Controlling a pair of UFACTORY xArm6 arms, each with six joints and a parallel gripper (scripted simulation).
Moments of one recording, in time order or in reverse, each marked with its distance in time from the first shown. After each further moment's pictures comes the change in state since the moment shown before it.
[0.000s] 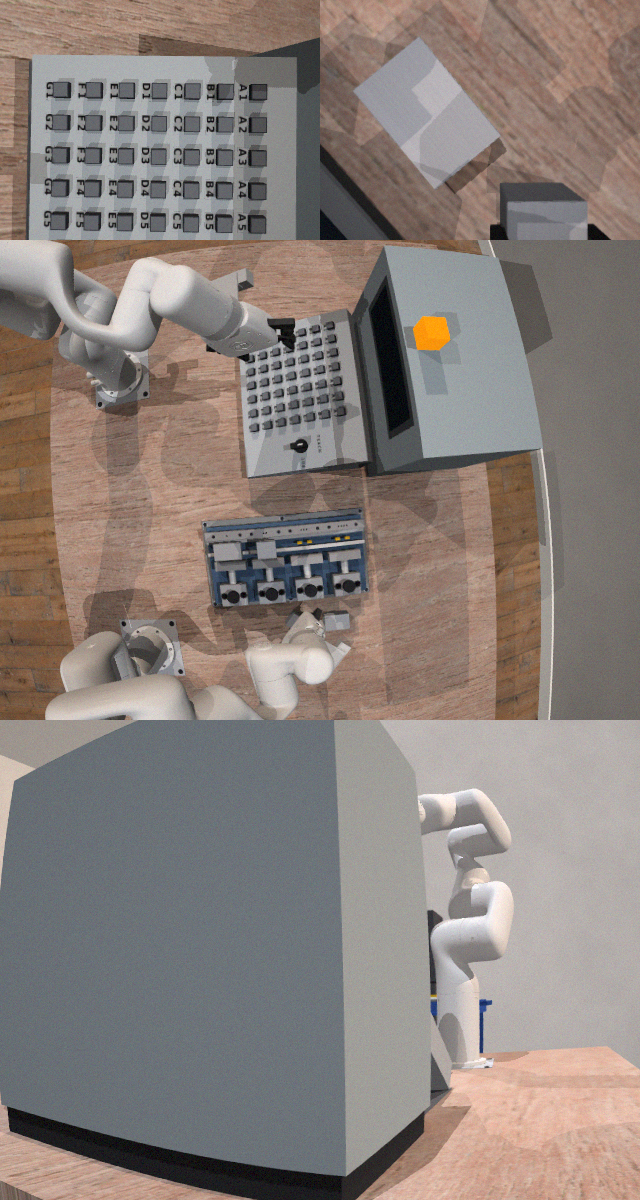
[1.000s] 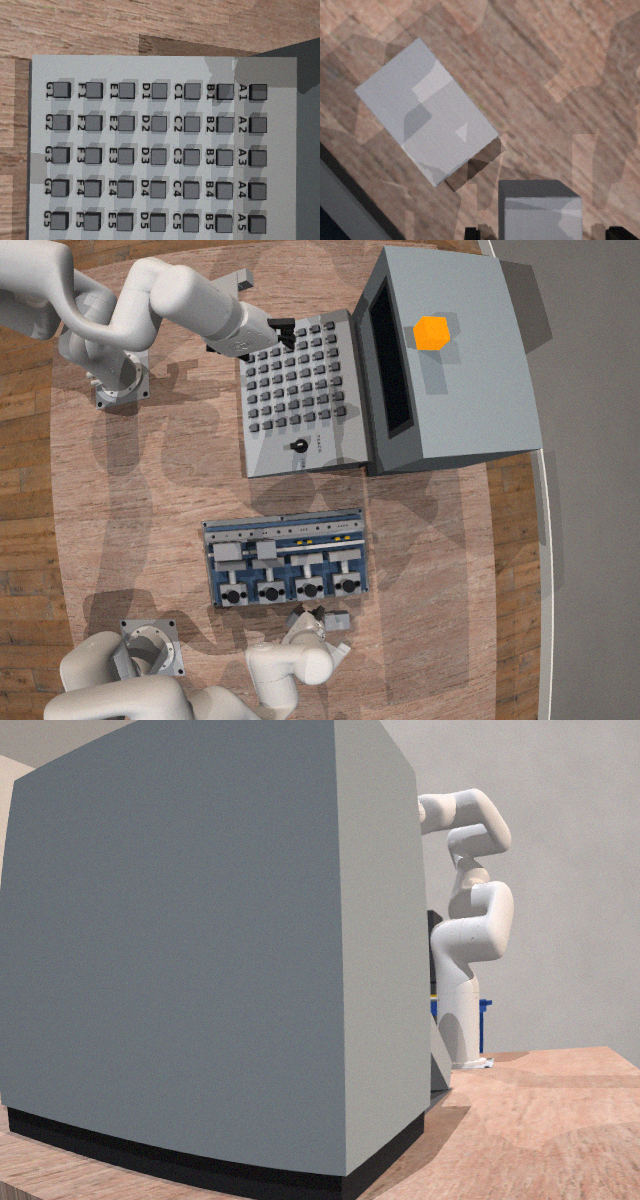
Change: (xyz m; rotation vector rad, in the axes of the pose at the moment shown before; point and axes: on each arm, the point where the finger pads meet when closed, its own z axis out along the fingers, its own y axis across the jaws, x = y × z) left arm 0.000 0.000 0.000 0.000 0.000 0.000; right arm 0.000 0.000 -0.003 -0.001 -0.001 0.000
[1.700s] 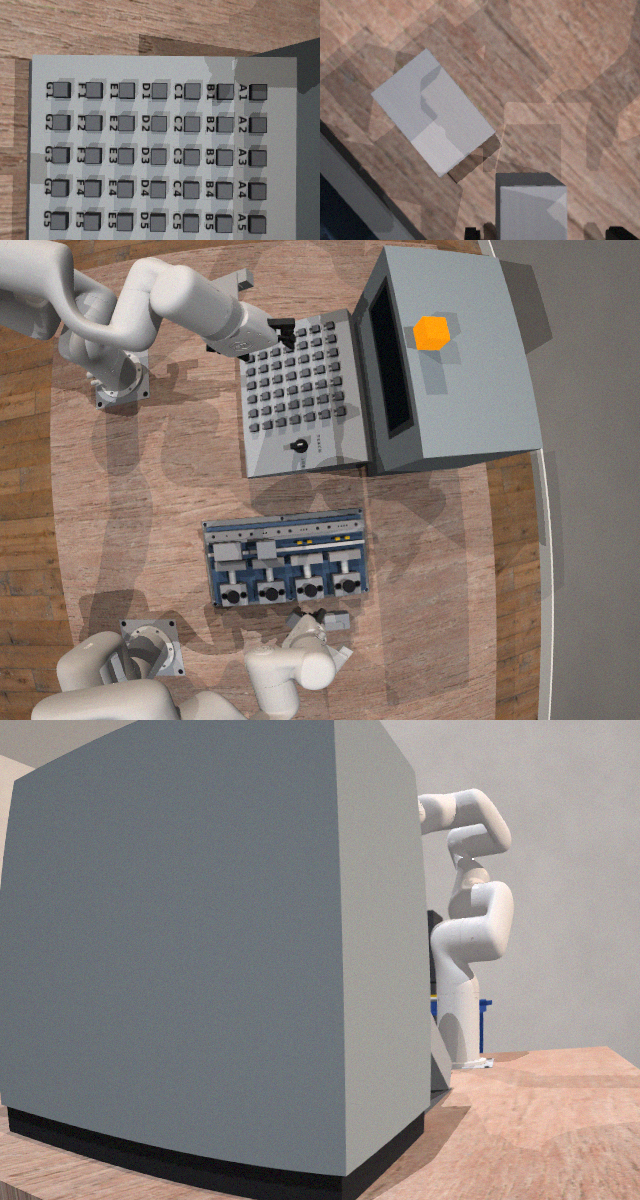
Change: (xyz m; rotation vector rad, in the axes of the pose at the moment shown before) left arm 0.000 0.000 0.000 0.000 0.000 0.000; right arm 0.000 0.000 -0.023 0.000 0.000 0.000
